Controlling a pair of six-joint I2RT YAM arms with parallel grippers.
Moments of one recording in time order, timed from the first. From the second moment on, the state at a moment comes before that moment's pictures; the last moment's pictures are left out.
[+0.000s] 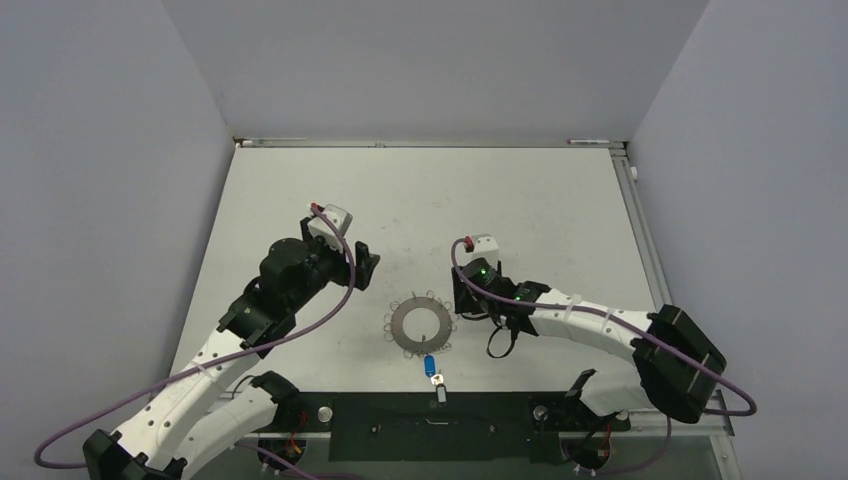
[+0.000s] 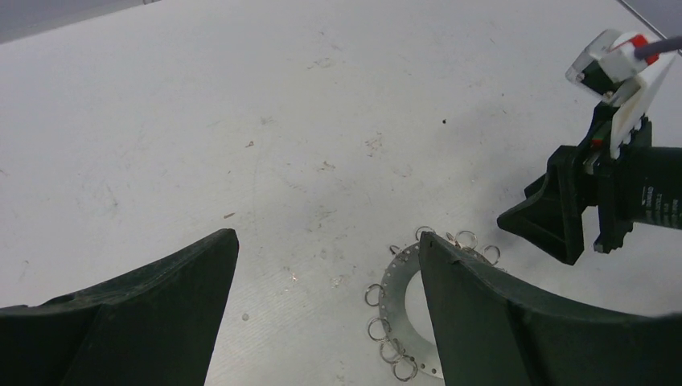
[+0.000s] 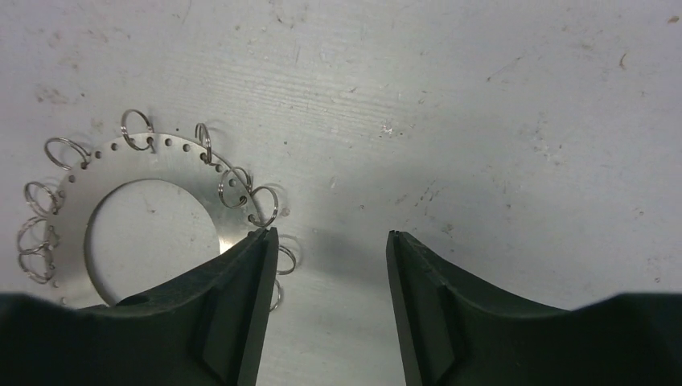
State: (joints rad) left arm -0.57 0.79 0.72 -0.21 -0.04 -0.12; right arm 0.88 1.38 0.70 -0.22 0.36 0.53
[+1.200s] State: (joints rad) left arm -0.70 0.84 0.72 -0.21 0.03 -0.07; right arm 0.80 1.45 0.59 0.02 0.05 0.45
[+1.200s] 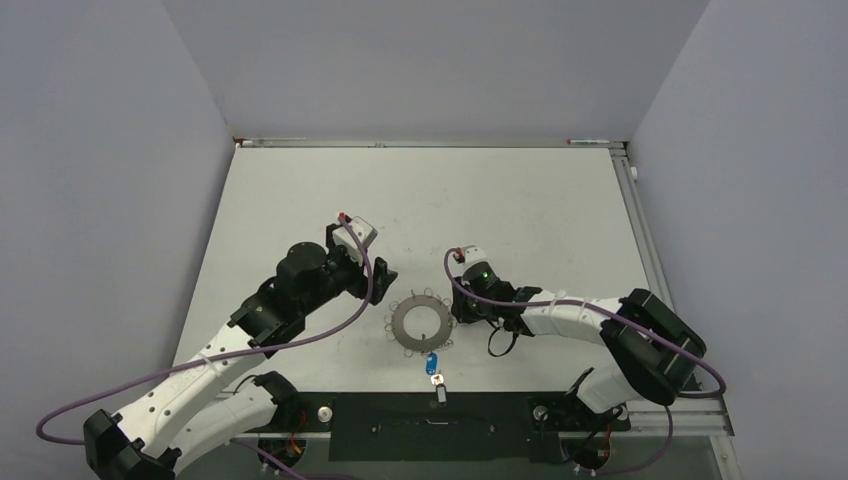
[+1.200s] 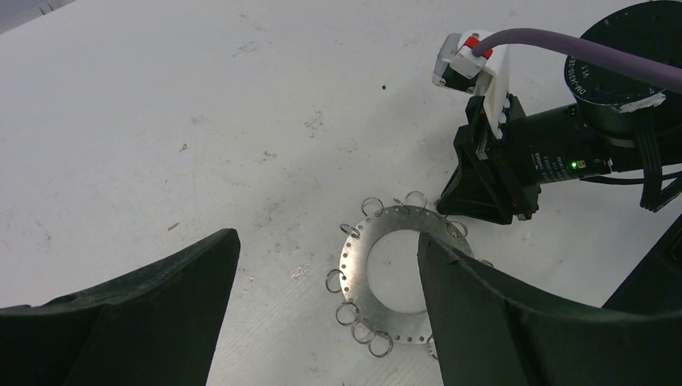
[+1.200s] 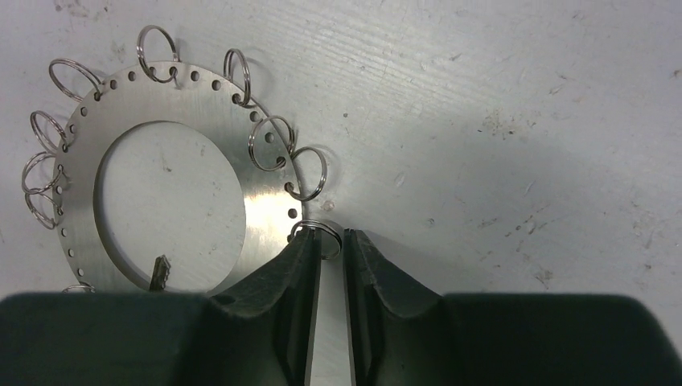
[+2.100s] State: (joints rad) left arm -0.70 0.79 0.71 -0.20 0.02 -0.04; right arm 1.05 1.25 0.38 0.32 0.30 0.19
